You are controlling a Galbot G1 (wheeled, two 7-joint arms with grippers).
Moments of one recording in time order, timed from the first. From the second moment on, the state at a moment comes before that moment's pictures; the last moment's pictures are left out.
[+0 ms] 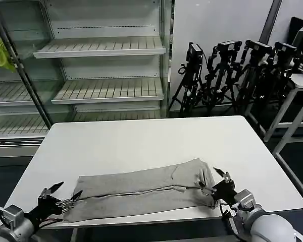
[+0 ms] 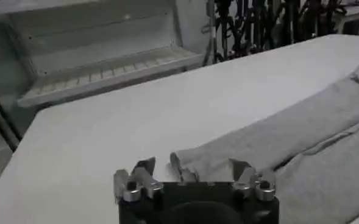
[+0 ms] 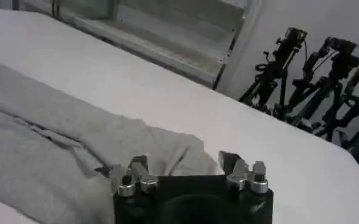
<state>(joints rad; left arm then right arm) 1.79 -0.83 -0.95 -2.18 -0.62 0.40 0.19 -1.33 0.53 0.33 2.23 0.63 -0.40 0.23</state>
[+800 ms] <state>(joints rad) 1.73 -0.93 -0.89 -2.15 -0.87 0.53 0.10 -1.23 0.53 0.47 2.37 0.77 -0.44 0.27</state>
